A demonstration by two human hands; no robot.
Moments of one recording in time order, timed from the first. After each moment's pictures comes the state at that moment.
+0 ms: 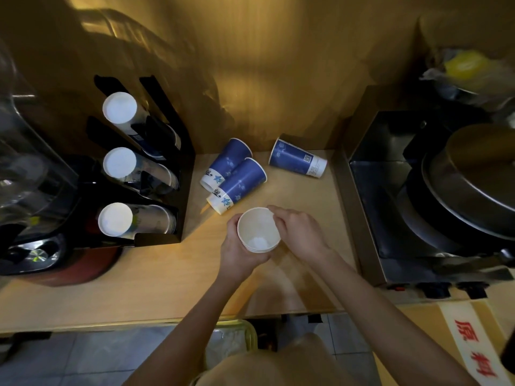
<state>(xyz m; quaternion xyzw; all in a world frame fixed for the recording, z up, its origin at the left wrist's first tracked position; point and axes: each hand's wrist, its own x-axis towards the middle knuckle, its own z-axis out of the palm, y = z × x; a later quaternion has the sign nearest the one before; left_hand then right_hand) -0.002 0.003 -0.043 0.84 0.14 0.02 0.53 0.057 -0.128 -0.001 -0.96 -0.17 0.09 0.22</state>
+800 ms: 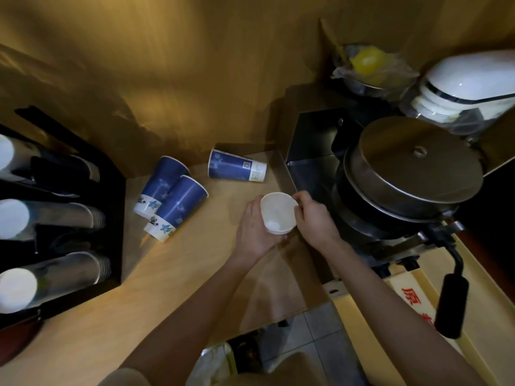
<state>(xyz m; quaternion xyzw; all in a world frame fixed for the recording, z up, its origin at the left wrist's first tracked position) 0.090 -0.110 -0.033 0.90 -0.03 -0.03 0.44 0.089 -0.243 0.011 -0.96 0.06 0.06 0.27</state>
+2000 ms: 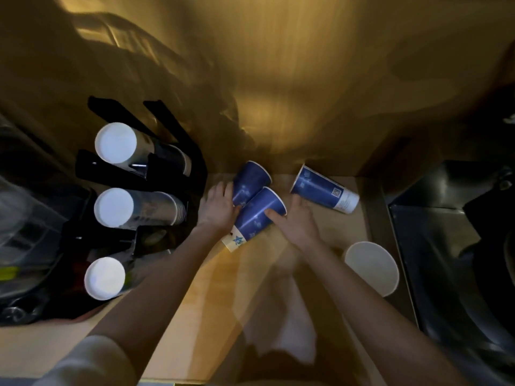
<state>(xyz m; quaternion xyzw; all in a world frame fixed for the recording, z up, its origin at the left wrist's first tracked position) 0.177 0.110 -0.044 0.98 0.11 -0.09 0.12 0.194 -0.063 -0.033 -0.93 -0.01 0.17 0.33</state>
